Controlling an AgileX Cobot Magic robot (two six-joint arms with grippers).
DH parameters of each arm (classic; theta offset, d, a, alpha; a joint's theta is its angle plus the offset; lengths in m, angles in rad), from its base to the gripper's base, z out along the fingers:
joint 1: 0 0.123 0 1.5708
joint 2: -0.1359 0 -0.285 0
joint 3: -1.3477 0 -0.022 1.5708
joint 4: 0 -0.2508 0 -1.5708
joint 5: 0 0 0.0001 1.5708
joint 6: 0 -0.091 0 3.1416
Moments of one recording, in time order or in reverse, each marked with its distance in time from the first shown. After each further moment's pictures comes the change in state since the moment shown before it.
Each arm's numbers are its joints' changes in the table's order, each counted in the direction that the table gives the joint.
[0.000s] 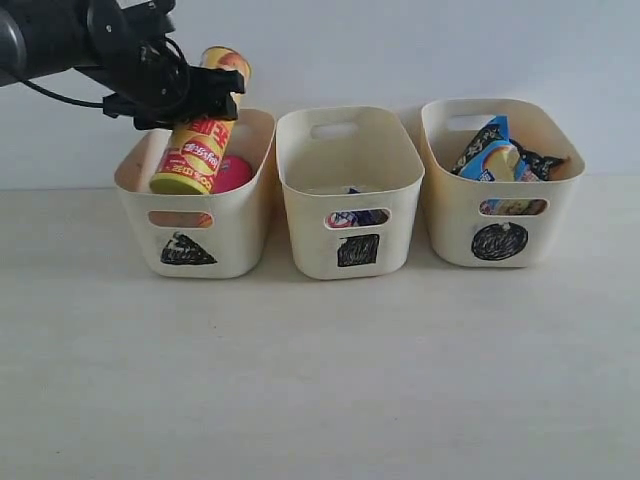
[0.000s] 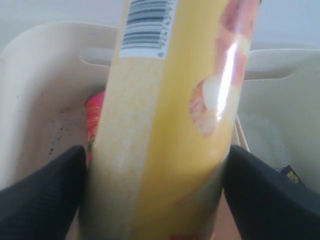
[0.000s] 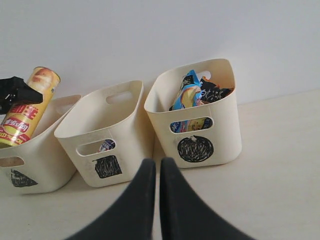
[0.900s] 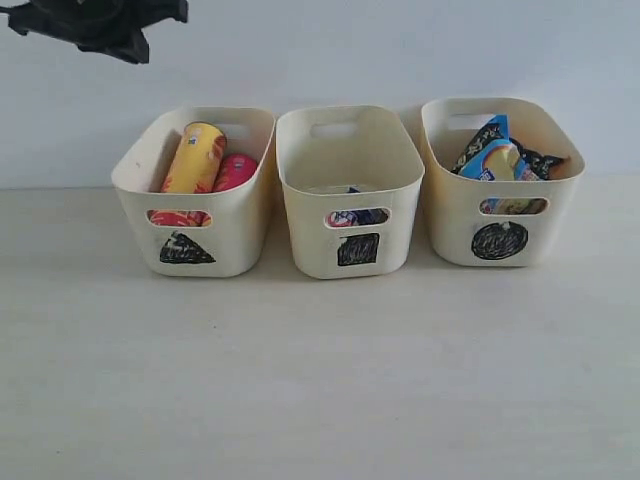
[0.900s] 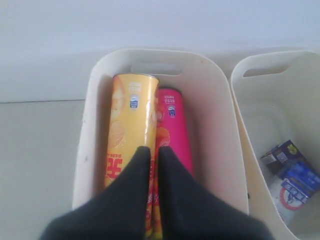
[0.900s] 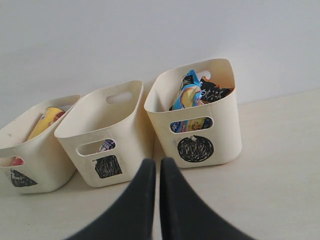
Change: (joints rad) left arm 0.015 0.257 0.000 -0.139 -0.285 0.000; right arm 0.000 0.000 0.000 0.000 0.000 0.000
